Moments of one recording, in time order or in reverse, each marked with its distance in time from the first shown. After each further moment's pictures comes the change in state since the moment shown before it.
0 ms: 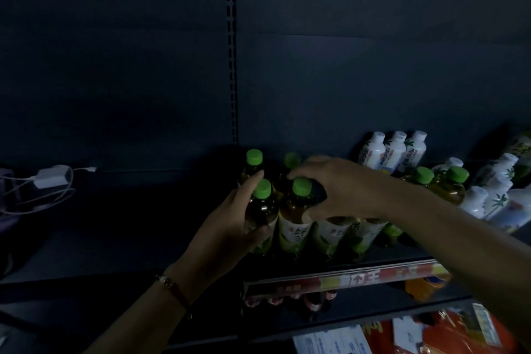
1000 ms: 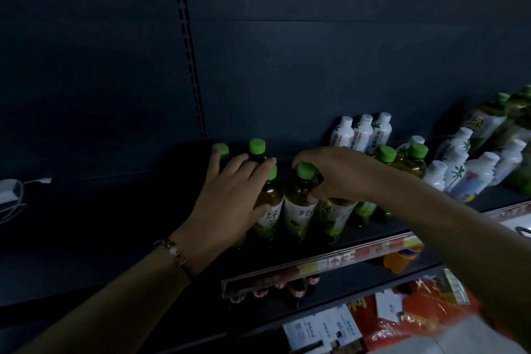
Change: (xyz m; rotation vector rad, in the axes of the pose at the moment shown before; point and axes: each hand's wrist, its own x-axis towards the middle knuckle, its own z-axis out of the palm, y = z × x) left_hand 0.045 0.037 0.018 0.852 0.022 0.308; right_hand -0.025 0.035 0.000 -0.103 0.070 0.189
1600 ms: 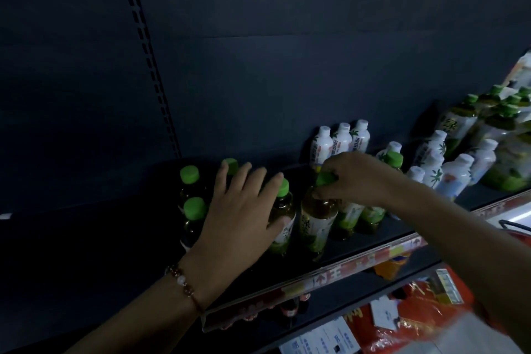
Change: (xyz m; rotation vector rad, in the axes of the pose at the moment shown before) left_hand 0.033 0.046 0.002 -0.042 0.076 0.010; right_hand -0.025 0.059 -0.004 0.145 0.081 0.293
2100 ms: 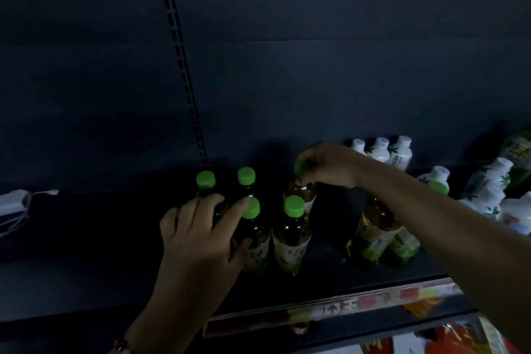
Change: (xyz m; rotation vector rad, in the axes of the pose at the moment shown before) left_hand -0.048 -0.017 -0.006 0.005 0.102 -0.315; right_hand 0.103 -0.019 -0.004 0.147 -0.150 -0.236
